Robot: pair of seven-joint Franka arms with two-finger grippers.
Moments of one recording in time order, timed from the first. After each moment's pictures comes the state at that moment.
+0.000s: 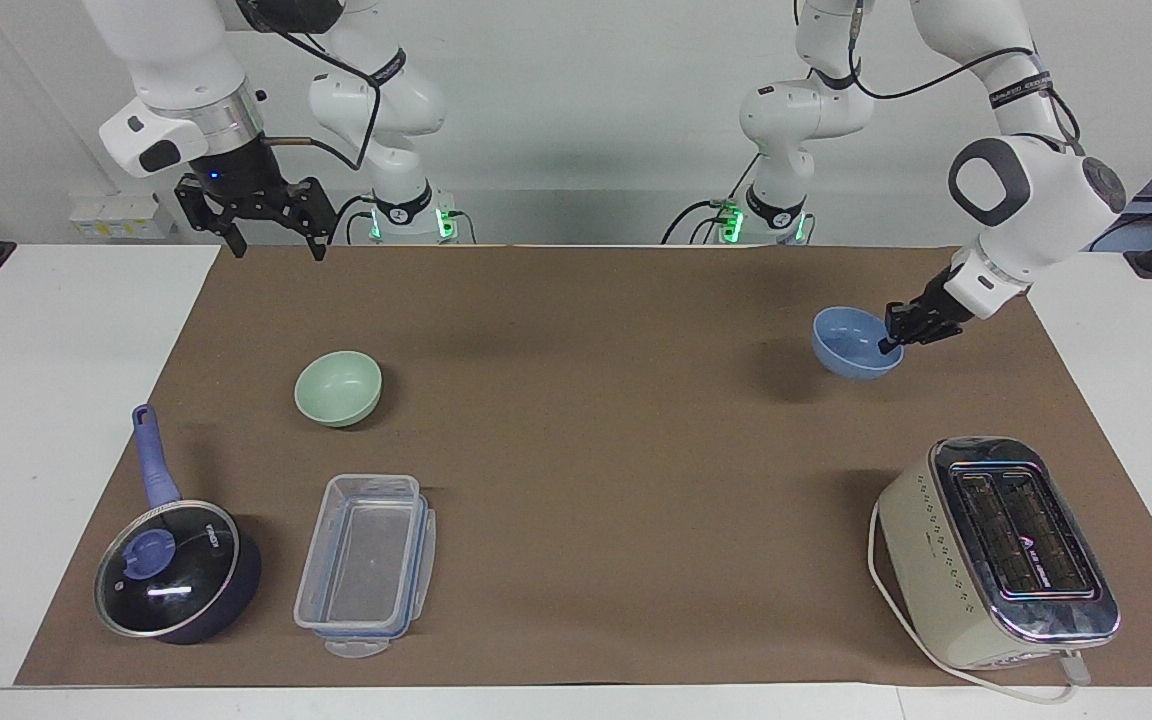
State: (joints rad) left arm 0.09 -0.07 0.05 -2.20 -0.36 2.01 0.35; right arm -0.08 0.00 0.12 -1.50 -0.02 1.49 0.09
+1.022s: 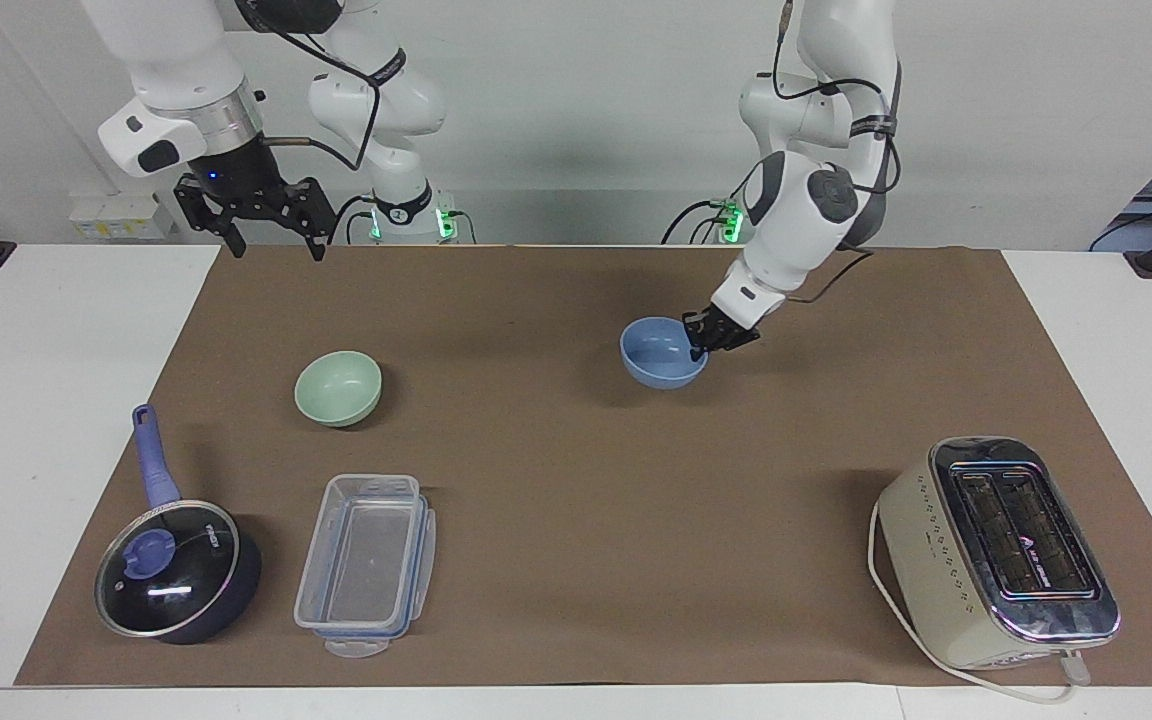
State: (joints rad) left arm -0.52 0.01 0.02 -2.24 -0.39 2.31 -0.27; right arm -0.09 0.00 0.12 -1.50 -0.02 1.49 0.09
